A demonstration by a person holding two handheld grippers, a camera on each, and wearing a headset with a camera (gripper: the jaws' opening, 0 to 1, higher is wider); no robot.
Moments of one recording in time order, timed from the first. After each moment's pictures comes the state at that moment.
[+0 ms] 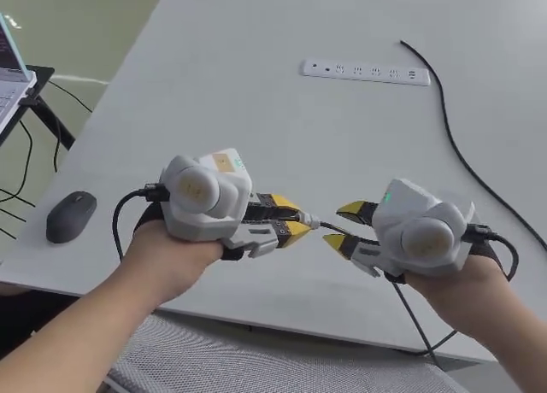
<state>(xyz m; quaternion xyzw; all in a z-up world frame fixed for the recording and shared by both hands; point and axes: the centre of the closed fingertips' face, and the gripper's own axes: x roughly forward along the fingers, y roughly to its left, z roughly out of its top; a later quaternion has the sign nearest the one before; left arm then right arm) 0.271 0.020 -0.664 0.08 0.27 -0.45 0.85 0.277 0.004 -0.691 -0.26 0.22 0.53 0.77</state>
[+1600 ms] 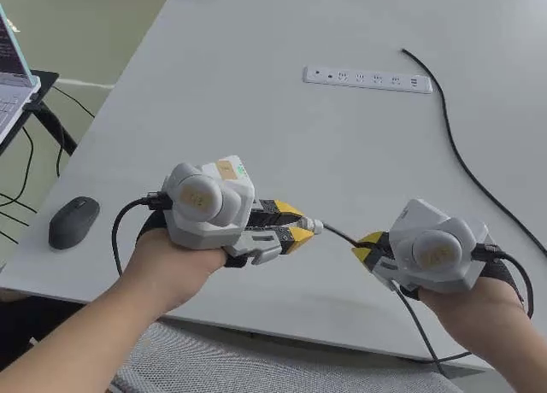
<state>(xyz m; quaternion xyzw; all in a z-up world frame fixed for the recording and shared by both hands) 0.269 0.027 -0.663 0.07 0.26 -0.45 0.85 0.281 -0.036 -0.726 -0.24 0.30 0.46 0.80</state>
